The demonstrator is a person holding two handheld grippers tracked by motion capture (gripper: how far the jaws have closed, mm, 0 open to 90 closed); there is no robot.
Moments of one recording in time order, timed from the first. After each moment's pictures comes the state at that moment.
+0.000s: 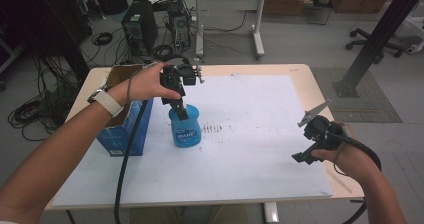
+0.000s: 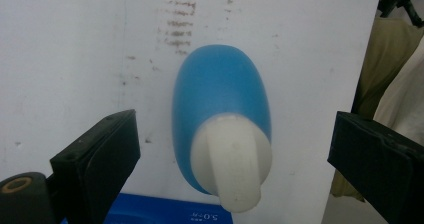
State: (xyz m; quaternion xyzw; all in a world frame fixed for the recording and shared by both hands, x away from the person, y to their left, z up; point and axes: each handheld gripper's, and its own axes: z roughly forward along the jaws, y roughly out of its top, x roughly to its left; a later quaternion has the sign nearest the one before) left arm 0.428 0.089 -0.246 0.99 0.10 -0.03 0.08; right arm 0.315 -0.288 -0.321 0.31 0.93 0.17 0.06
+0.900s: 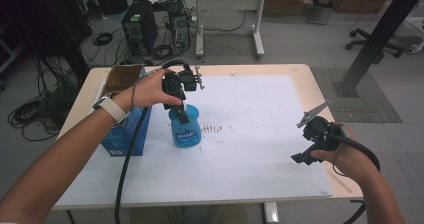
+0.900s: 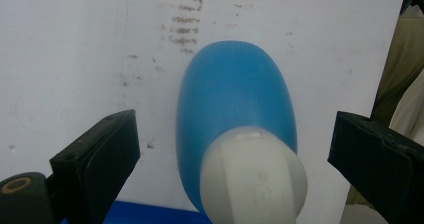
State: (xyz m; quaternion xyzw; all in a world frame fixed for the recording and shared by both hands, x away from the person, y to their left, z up) left arm 0.429 0.088 -0.266 0.99 0.10 -0.03 0.08; right arm 0.315 -0.287 -0.324 0.31 0.93 0.17 0.06
